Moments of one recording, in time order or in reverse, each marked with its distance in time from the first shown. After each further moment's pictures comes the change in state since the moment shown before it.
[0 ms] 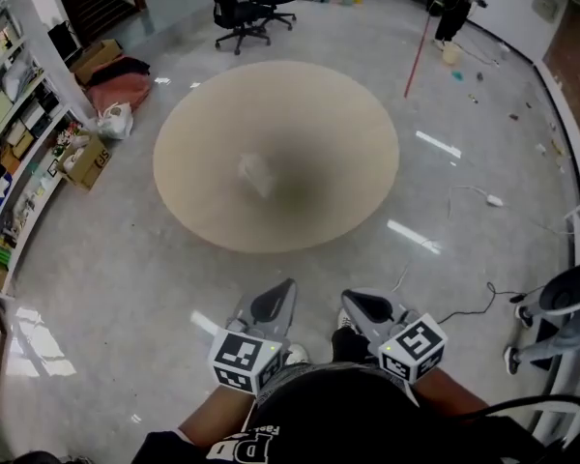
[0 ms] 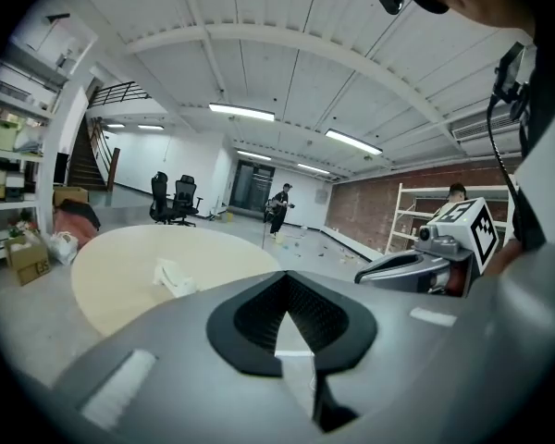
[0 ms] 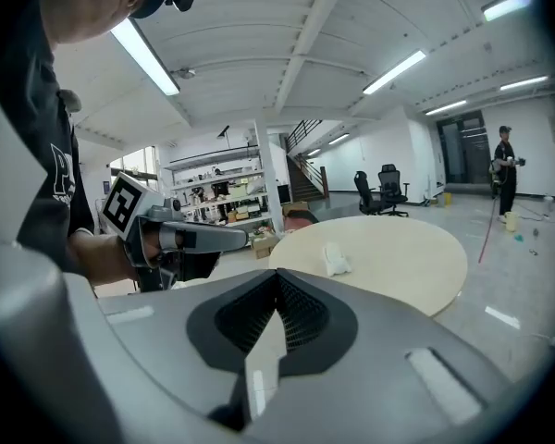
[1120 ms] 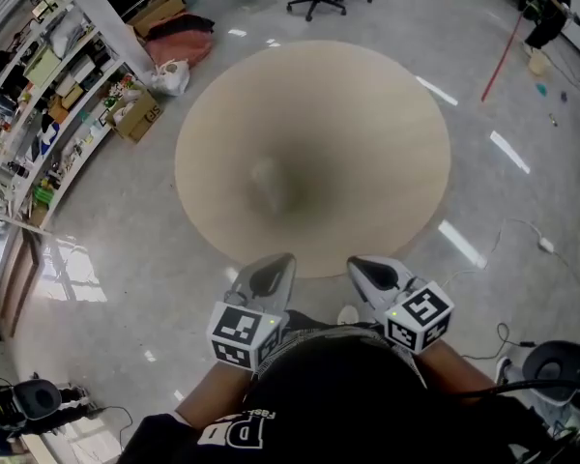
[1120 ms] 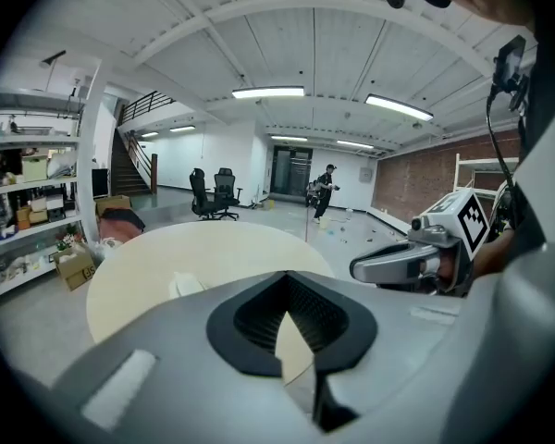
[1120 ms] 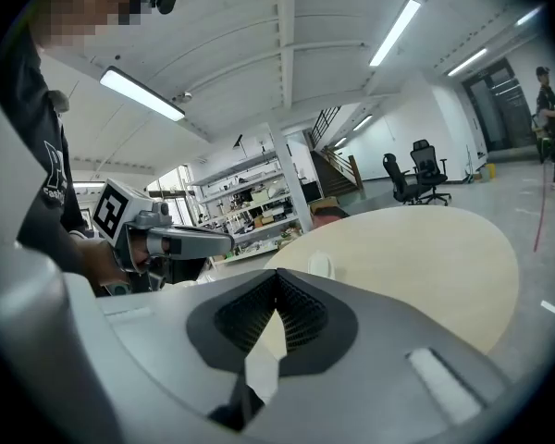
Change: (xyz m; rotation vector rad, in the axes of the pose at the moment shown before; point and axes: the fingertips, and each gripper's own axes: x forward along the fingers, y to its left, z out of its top) left arm 0.167 0.063 0.043 0.003 0.109 0.312; right arm 0.090 -0.200 0.044 0.063 0.007 0.299
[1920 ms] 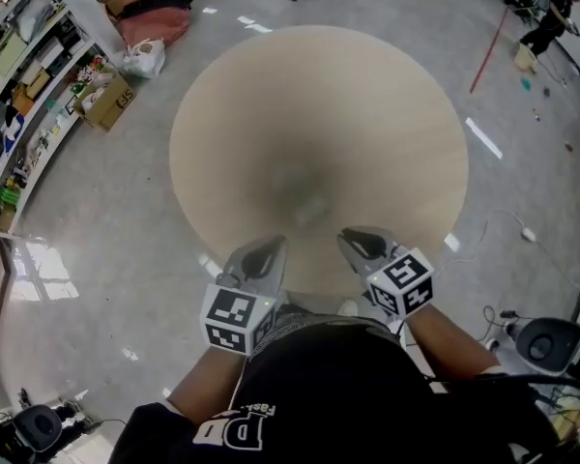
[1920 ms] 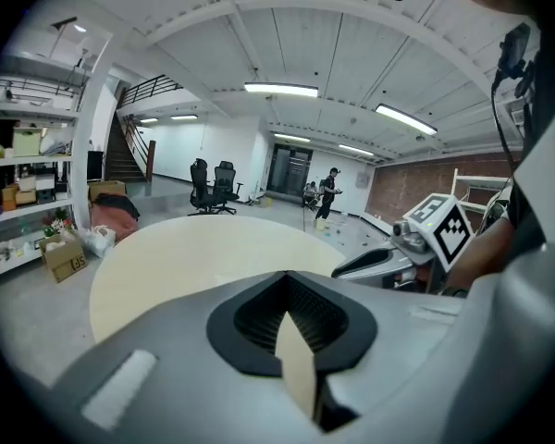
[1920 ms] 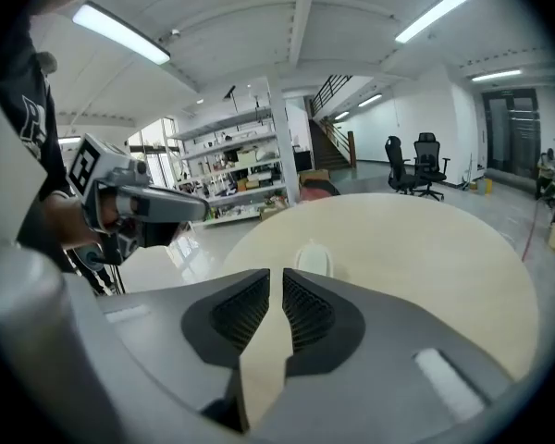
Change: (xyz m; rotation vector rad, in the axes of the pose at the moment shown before) left arm 0.028 0.184 0.002 -0.065 0.011 -0.073; right arm 0.194 -0.039 0.008 -0.109 0.236 -0.133
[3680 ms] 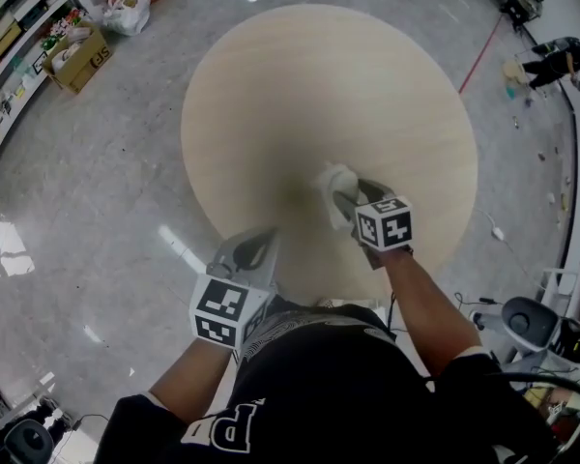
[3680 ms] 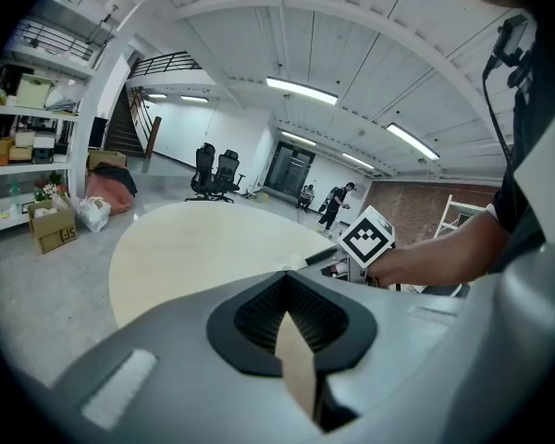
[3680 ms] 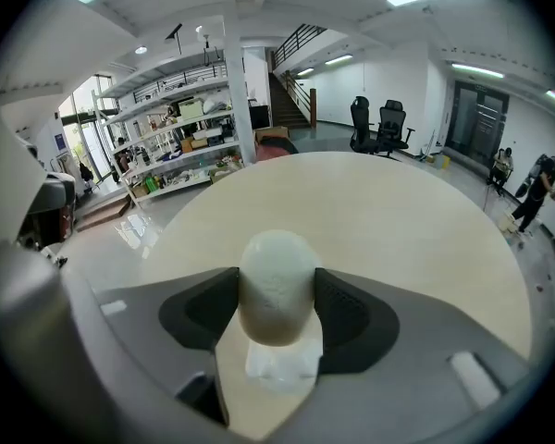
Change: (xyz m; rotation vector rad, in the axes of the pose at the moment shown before) left arm -0.035 0.128 -0.035 -0.131 0.015 -0.101; right arm 0.158 -0.055 -0.010 0.115 0.286 -0.288
